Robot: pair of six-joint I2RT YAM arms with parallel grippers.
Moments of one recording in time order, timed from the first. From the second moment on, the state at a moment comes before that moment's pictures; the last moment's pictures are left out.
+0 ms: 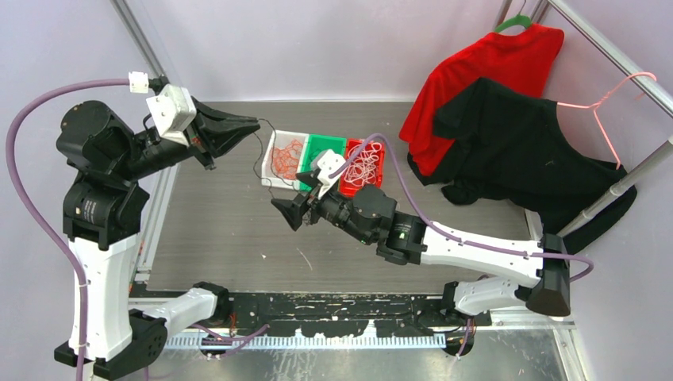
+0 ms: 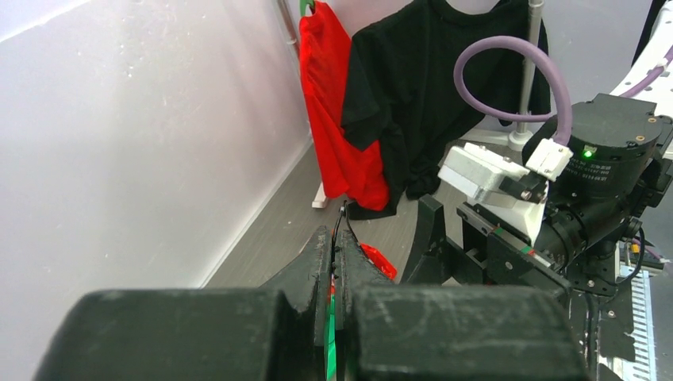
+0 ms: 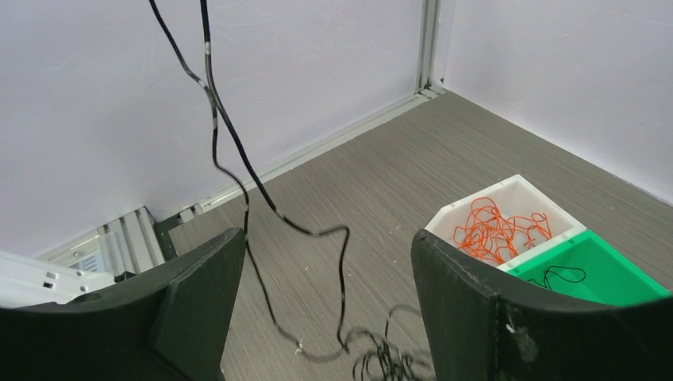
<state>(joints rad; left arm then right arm) -0.28 1.07 1.84 -0.64 0.84 0.18 1.24 1.23 1.07 0.26 0.28 0.08</state>
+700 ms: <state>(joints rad) -0.28 1.08 1.90 -0.63 0.87 0.13 1.23 1.30 1.14 0.25 0.17 0.01</state>
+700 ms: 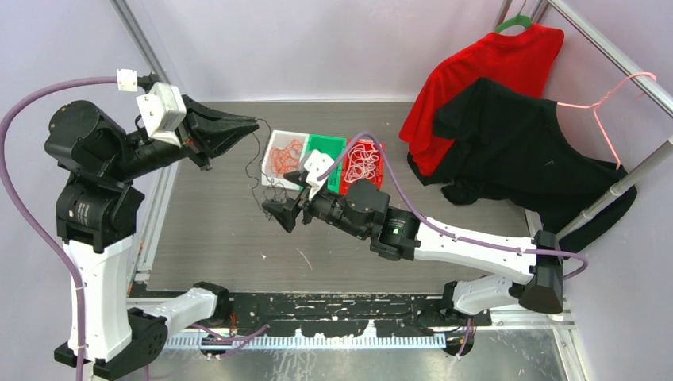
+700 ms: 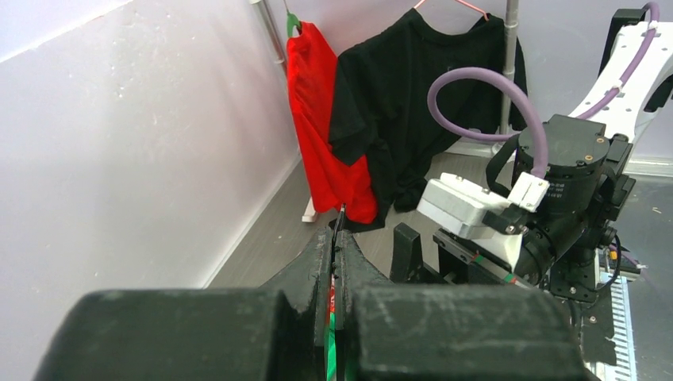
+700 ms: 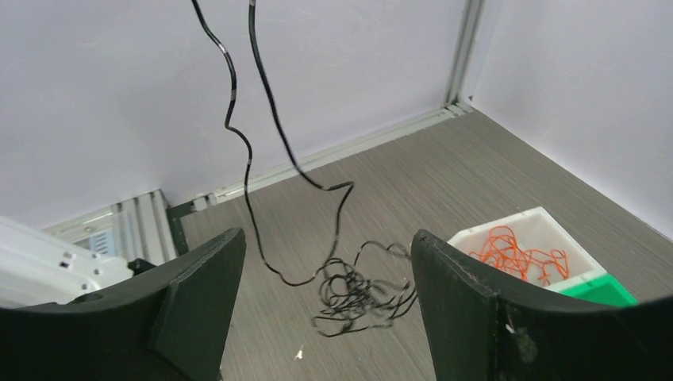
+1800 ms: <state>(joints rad) -0.28 1.17 2.04 -0.56 0.93 -0.05 1.16 1.69 1.26 0.36 0.13 -0.04</state>
